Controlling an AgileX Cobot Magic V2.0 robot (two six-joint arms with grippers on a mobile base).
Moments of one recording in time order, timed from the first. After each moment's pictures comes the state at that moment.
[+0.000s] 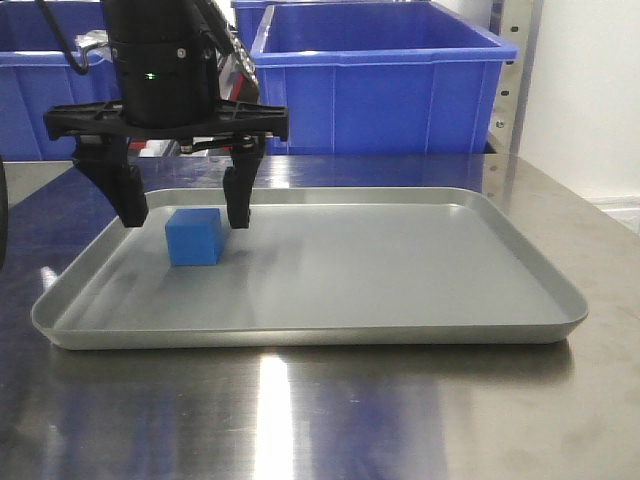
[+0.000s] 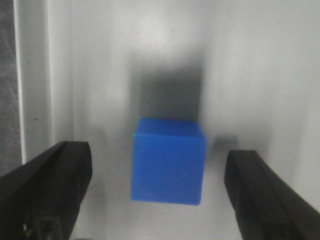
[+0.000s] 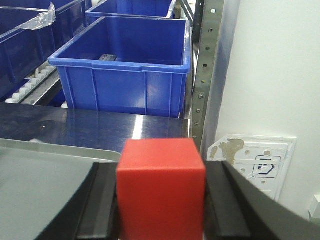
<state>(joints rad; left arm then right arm) -0.59 1.93 -1.58 0.10 1.10 -0.64 0.13 0.24 -0.29 0.00 0.15 0.00</state>
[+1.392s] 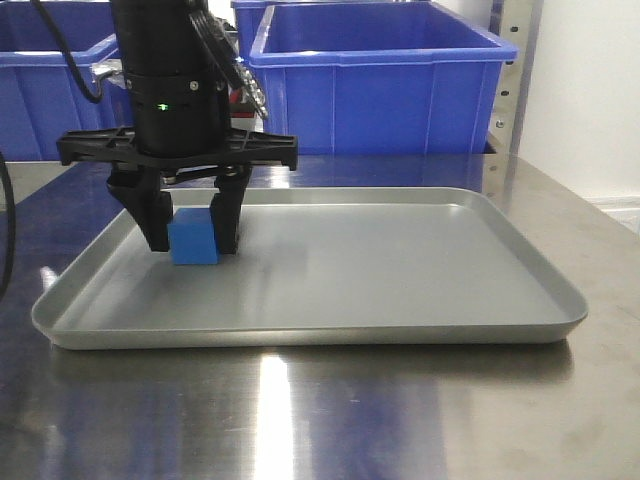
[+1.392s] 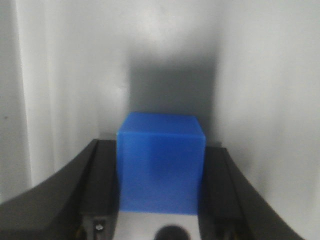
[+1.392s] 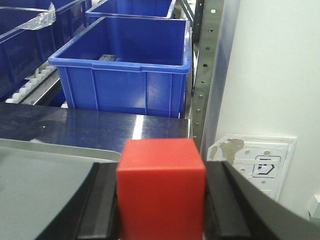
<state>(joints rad) -0.61 1.96 -1.56 0.10 1.08 -0.64 0.13 0.24 -0.29 0.00 0.15 0.00</state>
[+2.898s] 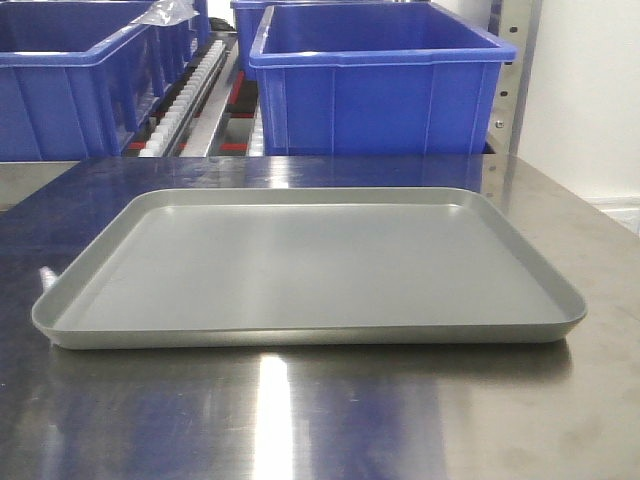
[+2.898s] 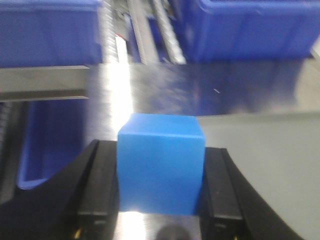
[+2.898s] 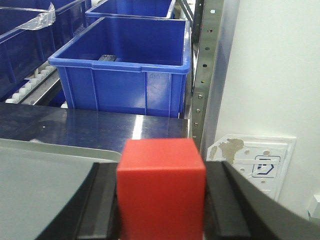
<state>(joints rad) -0.18 0.72 -0.53 -0.17 0.19 0.07 0.13 0.24 -0.29 0.00 0.15 0.00</state>
